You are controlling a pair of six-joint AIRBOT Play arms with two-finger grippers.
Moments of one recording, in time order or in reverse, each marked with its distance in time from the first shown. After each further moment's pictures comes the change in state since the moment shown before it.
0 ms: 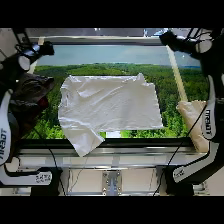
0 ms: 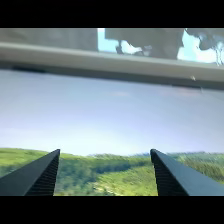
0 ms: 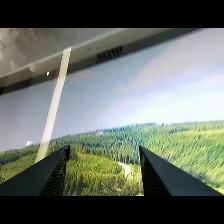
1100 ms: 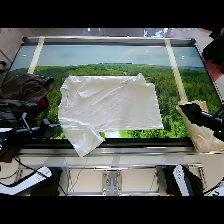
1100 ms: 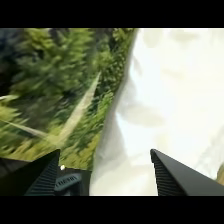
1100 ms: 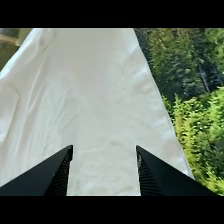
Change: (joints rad) left arm 0.616 0.227 -1.063 -0.750 -0.765 0.437; right arm -0.582 0.961 -1.389 0.283 0.348 -0.242
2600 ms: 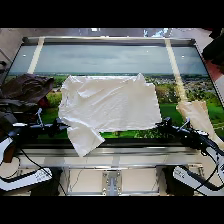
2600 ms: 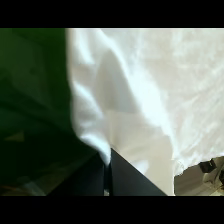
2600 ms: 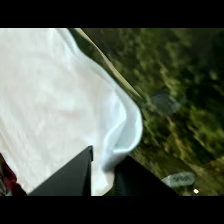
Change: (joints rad) left arm -0.210 -0.110 -0.006 -0.128 0.109 0.140; right arm 0.243 -0.419 -0.328 0.274 -0.343 0.032
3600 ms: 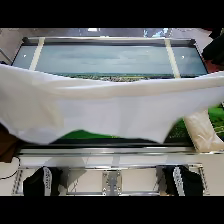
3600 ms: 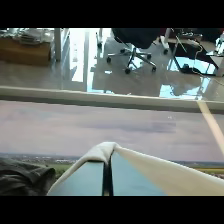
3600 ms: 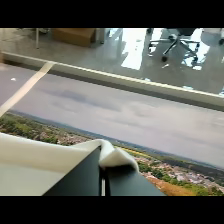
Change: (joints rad) left arm 0.163 0.814 0.987 0.253 -0.201 -0.311; right arm 0.053 0.692 1.286 -0.501 0.585 0.042
